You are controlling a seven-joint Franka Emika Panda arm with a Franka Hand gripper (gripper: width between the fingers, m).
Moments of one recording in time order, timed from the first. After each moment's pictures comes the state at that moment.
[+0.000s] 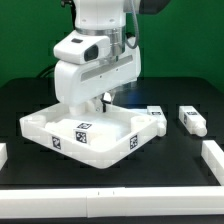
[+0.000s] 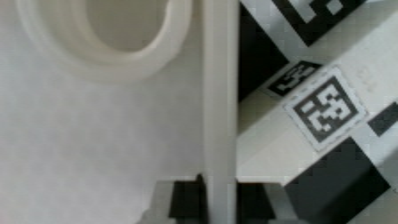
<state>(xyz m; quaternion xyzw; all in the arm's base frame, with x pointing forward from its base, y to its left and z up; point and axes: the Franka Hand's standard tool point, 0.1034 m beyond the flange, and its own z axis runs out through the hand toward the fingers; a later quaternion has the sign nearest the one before) 0.425 -0.033 0.054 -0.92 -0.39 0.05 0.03</state>
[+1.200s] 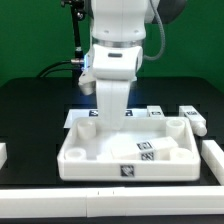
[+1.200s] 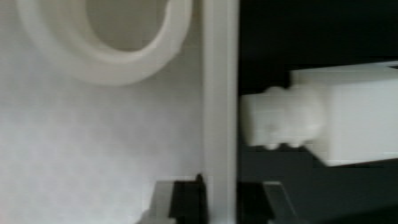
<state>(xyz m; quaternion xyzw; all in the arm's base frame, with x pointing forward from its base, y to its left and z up) 0.497 -0.006 0.037 -0.73 -0.68 0.06 0.05</state>
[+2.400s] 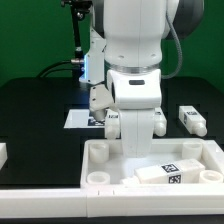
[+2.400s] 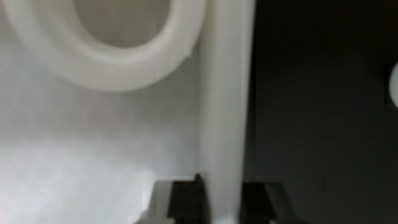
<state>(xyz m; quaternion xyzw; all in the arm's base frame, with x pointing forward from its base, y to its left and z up) 0.517 0.009 0.015 -0.71 -0.70 0.05 0.05</state>
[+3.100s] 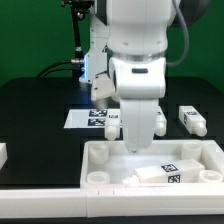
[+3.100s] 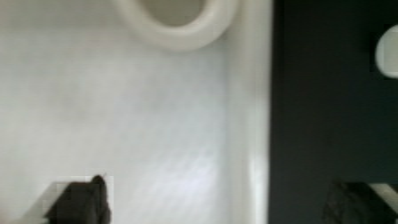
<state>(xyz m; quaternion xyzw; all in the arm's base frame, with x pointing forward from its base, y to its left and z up) 0.544 0.016 0.048 -0.72 -0.69 0.05 0.05</state>
